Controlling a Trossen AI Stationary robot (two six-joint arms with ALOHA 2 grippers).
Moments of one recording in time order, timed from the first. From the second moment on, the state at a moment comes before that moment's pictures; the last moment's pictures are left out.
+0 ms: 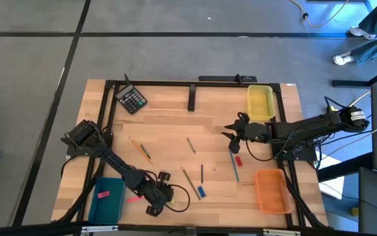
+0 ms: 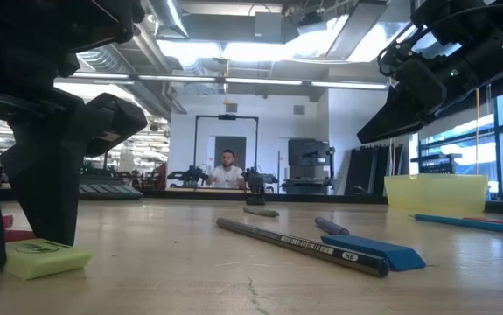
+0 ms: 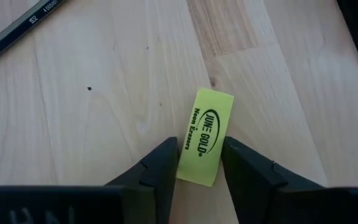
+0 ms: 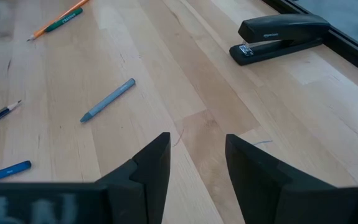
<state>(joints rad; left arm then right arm) -0.64 1.92 1.03 -0.20 -0.19 -0.39 0.06 1.05 0.38 0.08 0.39 0.28</state>
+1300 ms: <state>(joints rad) -0.85 1.45 1.03 -0.86 0.19 -1.24 0.06 1.05 0.38 0.08 0.39 0.25</state>
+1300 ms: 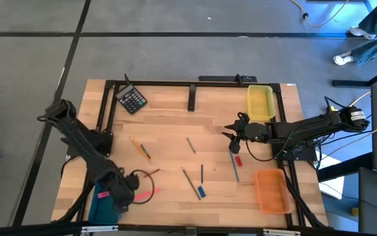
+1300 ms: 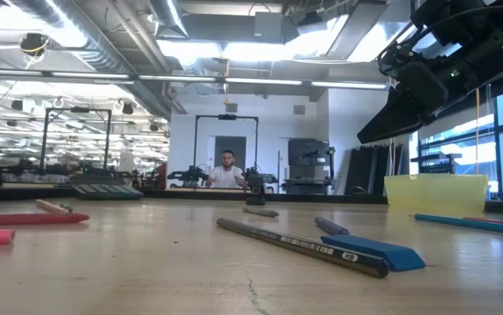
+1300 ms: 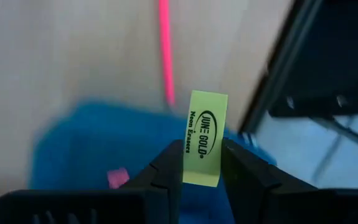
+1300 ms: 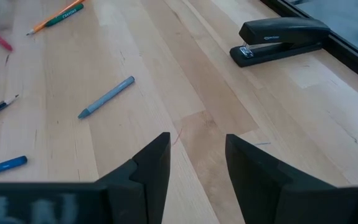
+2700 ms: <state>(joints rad) -0.95 1.47 0.86 -0.94 0.27 -1.49 0.06 1.05 0.38 0.08 0.39 0.25</state>
